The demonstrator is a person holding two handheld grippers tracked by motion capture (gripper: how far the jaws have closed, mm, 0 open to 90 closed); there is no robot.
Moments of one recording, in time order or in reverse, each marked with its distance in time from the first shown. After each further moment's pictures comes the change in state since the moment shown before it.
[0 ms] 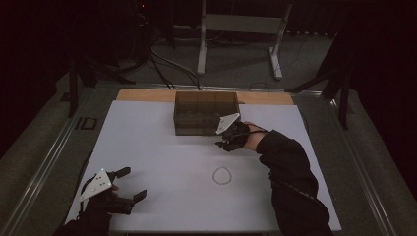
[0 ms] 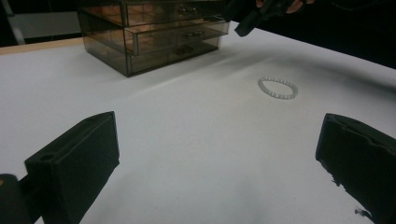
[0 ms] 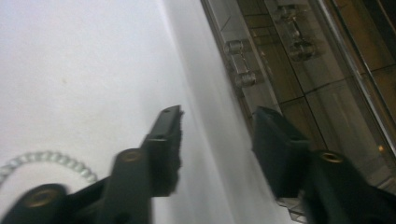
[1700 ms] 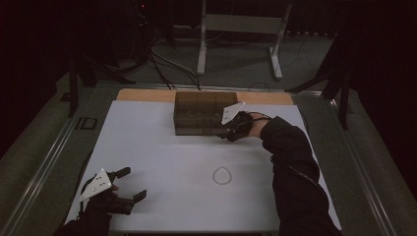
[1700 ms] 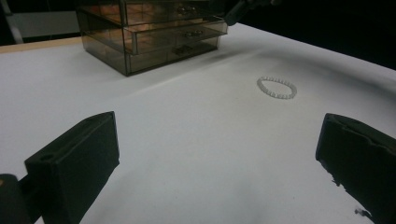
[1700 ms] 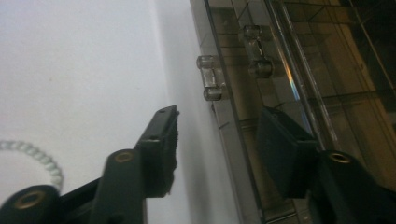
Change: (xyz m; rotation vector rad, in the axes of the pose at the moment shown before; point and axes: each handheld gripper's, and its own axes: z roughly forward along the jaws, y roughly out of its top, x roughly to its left) left arm 0.000 -0.001 0.001 -0.003 -0.007 -0.005; right arm -0.040 -0.004 0.005 -0.083 0.089 -0.106
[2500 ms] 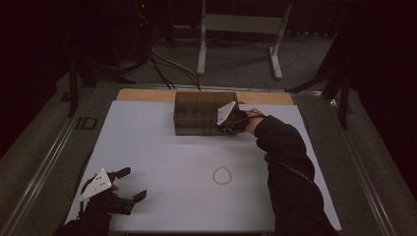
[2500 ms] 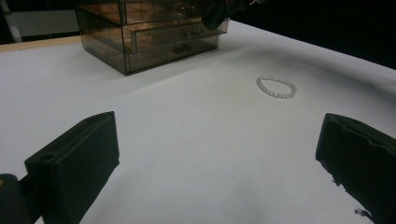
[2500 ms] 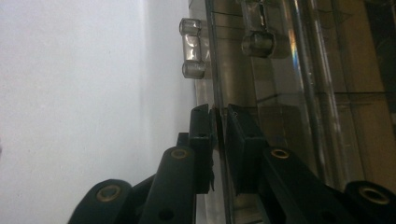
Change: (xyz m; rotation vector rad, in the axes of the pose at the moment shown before) left arm 0.000 0.000 0.000 0.004 -0.002 -0.001; right arm -0.016 0.002 0.024 0.124 0.012 -0.117
